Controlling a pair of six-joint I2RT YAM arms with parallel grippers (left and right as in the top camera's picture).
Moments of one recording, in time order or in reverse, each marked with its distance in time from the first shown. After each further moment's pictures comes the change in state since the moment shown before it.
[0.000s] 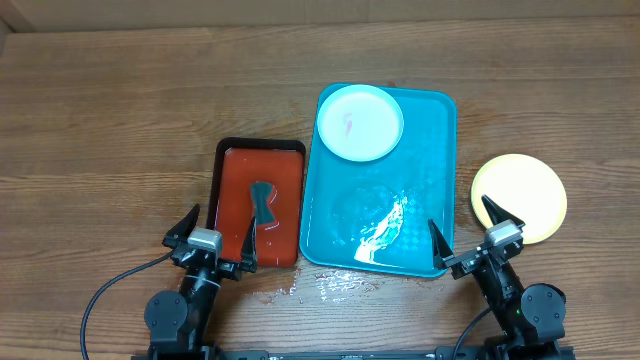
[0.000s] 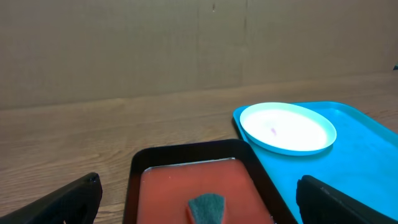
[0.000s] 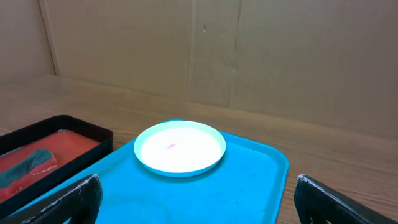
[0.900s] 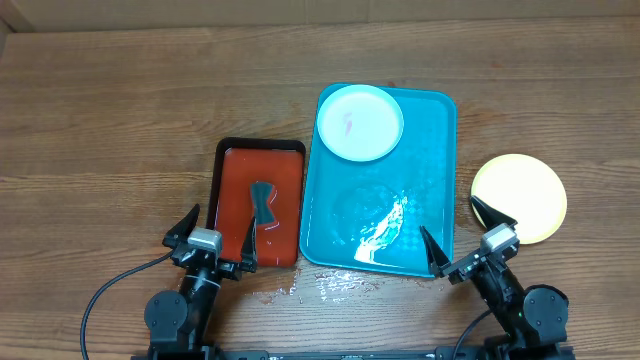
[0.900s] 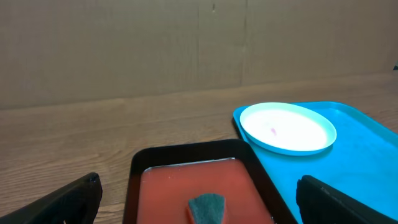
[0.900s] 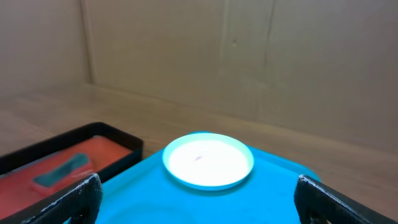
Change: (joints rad) left arm 0.000 0.000 0.000 0.000 0.000 0.000; right arm 0.000 0.000 0.002 0.048 -0.121 0.021
